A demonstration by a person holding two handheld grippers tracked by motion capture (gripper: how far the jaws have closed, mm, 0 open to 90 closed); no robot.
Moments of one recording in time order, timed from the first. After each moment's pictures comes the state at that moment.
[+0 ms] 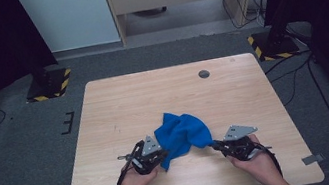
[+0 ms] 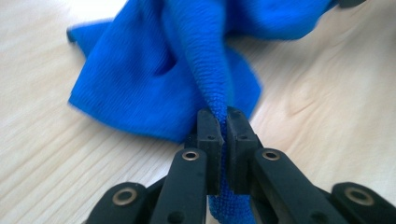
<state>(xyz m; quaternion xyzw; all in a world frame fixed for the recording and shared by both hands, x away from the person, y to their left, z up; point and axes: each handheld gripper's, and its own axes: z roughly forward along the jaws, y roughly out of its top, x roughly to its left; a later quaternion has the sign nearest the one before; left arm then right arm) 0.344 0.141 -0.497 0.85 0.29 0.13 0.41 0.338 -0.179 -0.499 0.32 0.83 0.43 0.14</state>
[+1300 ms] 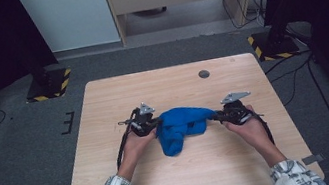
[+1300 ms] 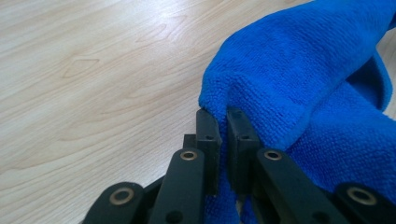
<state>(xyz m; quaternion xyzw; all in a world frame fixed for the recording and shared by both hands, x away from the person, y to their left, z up) 0.466 0.141 -0.505 0.83 0.38 0.14 0.38 0.445 -0.194 -0.496 0.40 0.81 0.40 0.14</state>
